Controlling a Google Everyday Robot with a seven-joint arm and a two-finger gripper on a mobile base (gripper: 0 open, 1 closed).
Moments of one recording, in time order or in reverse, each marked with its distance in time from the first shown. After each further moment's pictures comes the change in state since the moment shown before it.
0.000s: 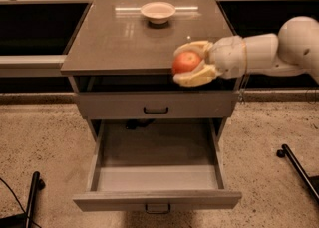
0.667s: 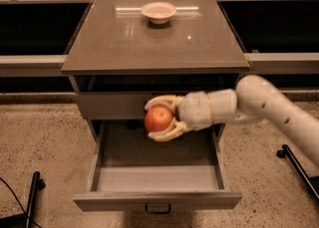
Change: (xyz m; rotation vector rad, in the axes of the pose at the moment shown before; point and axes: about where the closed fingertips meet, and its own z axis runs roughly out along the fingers) arm 0.072 0.112 0.089 -0.150 -0.108 -0.150
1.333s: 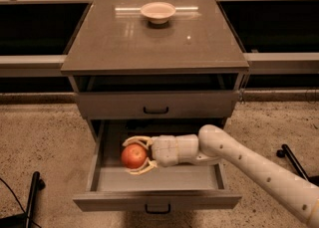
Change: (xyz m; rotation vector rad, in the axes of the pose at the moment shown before) arm 0.113 0.054 0.104 0.017 -0.145 -0.056
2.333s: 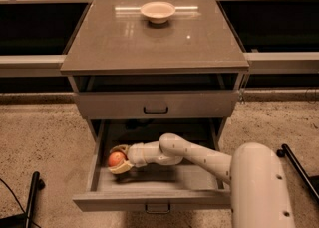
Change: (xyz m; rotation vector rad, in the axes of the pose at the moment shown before) arm 0.247 -0.025 0.104 0.029 0.212 0.425
